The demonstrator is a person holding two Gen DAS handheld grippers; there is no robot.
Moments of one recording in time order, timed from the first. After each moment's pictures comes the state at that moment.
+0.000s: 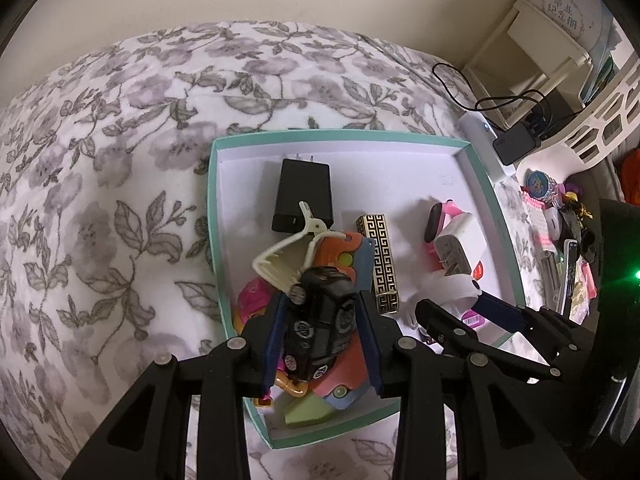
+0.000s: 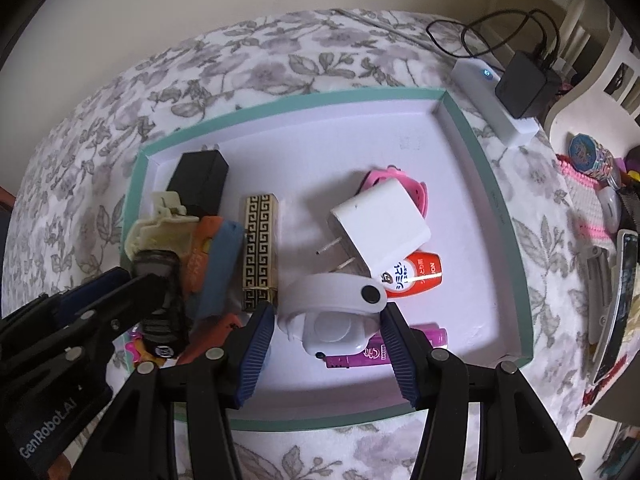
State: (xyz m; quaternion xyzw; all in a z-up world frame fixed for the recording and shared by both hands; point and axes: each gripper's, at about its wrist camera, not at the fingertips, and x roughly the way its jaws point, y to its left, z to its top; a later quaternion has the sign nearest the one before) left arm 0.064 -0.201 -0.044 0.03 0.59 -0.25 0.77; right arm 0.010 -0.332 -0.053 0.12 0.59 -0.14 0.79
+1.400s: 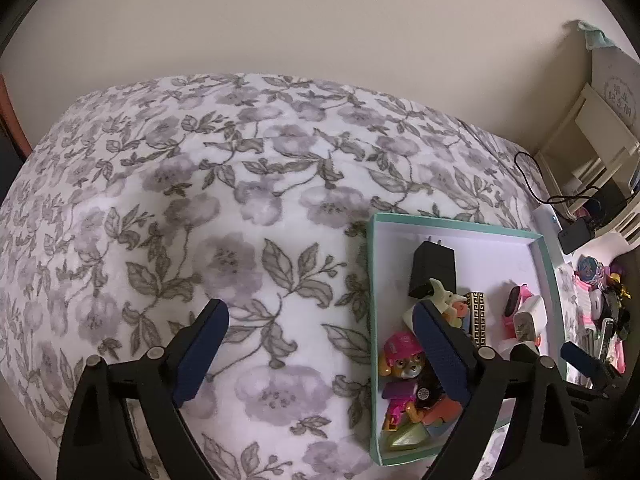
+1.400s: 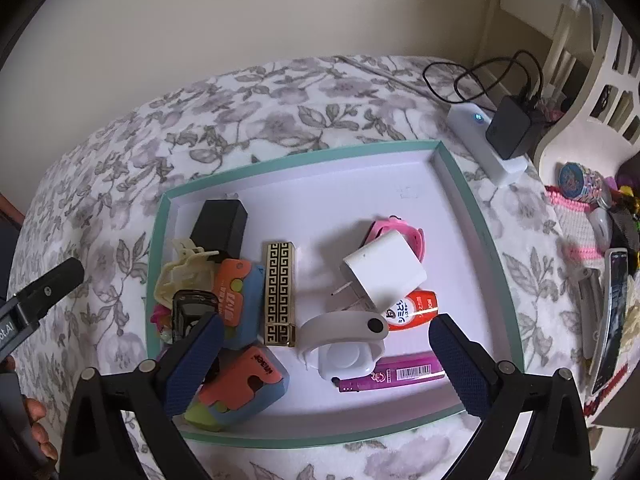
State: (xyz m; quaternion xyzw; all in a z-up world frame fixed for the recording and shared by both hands) left arm 0.084 -0.113 -0.018 -0.01 0.52 -0.12 0.85; right arm 0.009 -0.324 -0.027 0.11 0.53 -0.14 0.83
